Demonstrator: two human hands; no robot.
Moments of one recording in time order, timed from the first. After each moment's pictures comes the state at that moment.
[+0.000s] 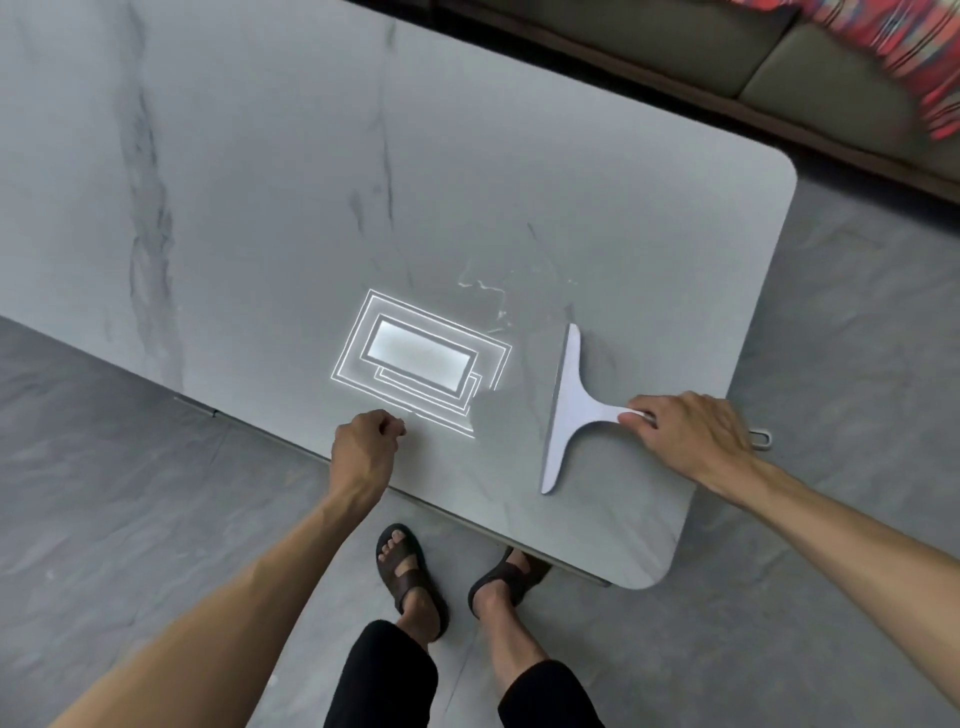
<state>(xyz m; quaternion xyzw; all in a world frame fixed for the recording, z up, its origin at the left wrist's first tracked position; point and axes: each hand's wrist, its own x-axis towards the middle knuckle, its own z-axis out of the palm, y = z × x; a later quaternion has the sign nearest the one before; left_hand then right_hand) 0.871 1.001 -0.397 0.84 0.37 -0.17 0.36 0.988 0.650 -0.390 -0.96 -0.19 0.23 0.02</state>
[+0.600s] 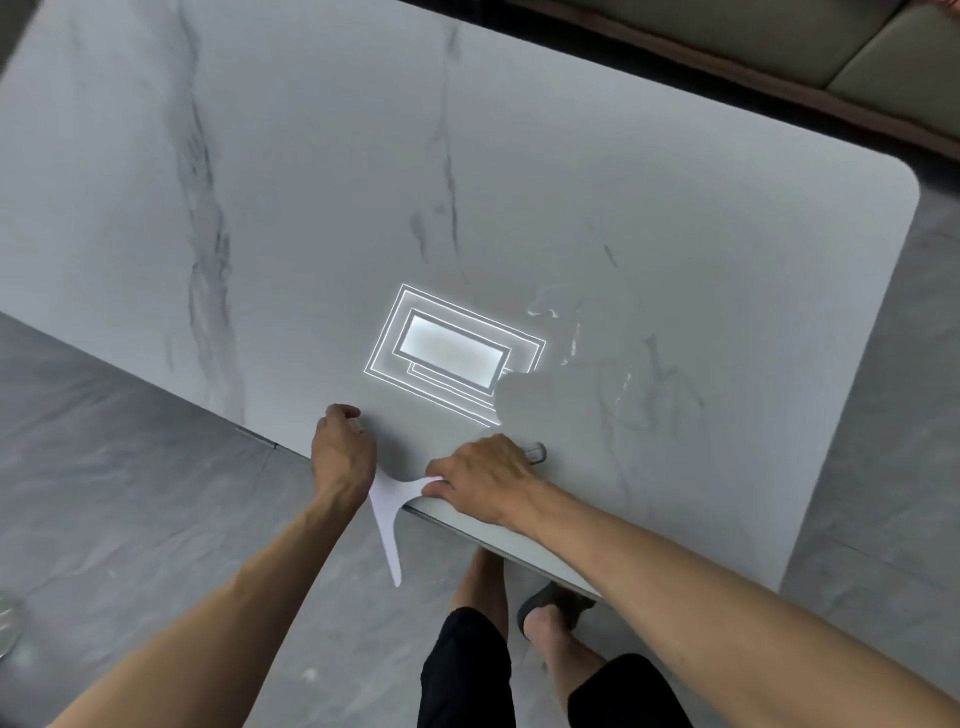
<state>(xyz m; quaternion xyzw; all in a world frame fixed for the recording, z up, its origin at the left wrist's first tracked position) 0.900 1.119 -0.417 0.81 0.49 -0.14 0.28 0.946 0.942 -0.430 -0.83 -0.43 0.35 0.12</state>
